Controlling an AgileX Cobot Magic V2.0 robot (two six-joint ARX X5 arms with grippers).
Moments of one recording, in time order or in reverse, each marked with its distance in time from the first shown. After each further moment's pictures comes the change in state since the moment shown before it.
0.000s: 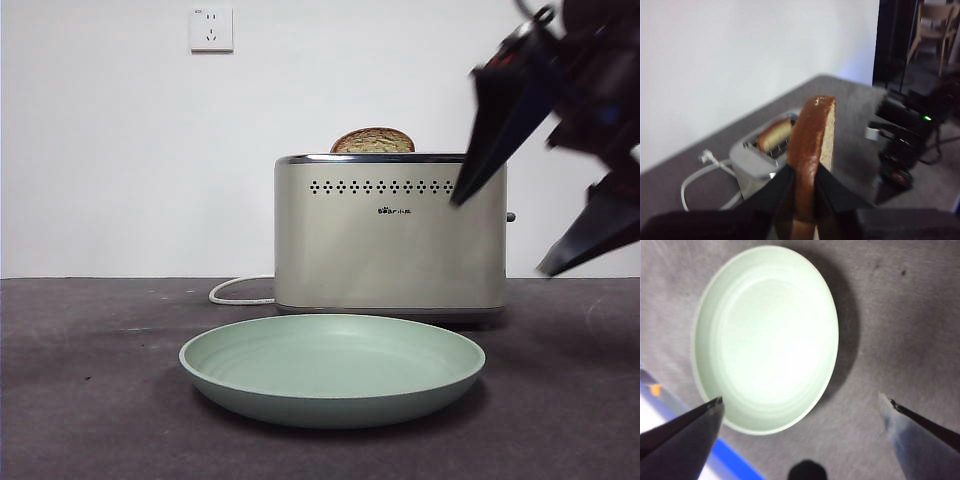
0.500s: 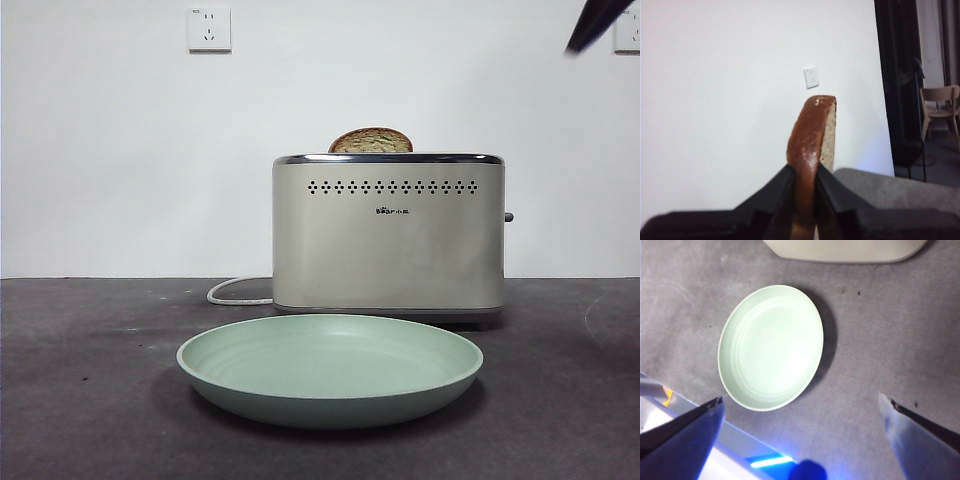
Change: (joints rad) left arm -0.006 0.181 0.007 0.587 0.027 -0.055; right arm -0.191 -0.382 0.000 -0.230 -0.033 -0.007
